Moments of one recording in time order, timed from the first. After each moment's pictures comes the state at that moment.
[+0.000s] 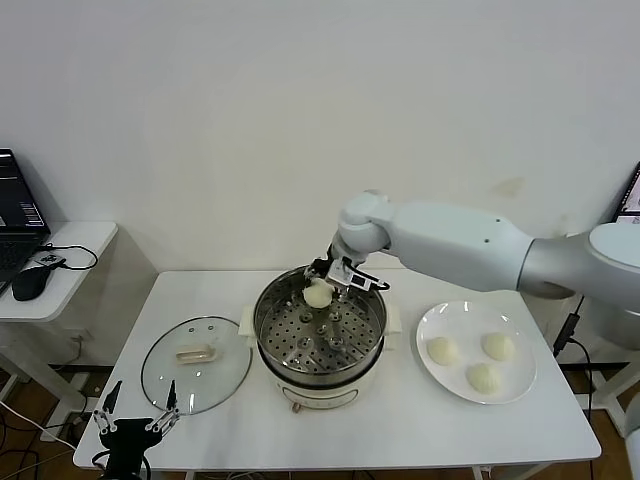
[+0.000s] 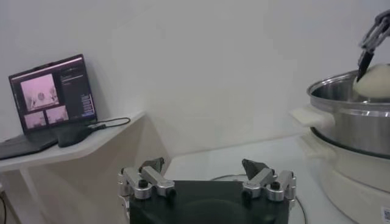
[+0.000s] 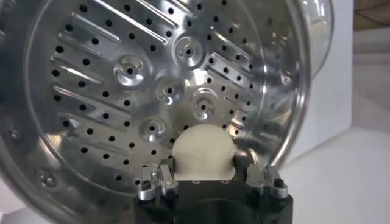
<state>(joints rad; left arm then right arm) 1.85 -1.34 -0.69 -2.19 -0.06 0.04 -0.18 0.46 1.23 -1.26 1.21 -0.28 0.36 -0.86</state>
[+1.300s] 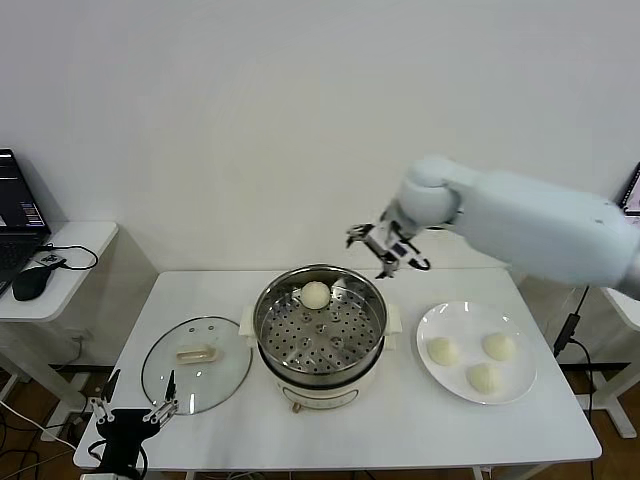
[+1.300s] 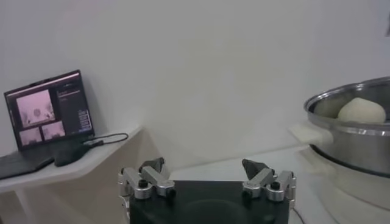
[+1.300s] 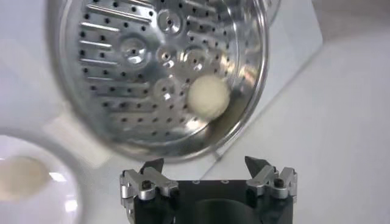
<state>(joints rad) 1.84 -1.30 -0.71 -2.22 -0.07 0.05 -0.16 0.57 0.74 -1.17 1.56 0.01 -0.14 -1.02</state>
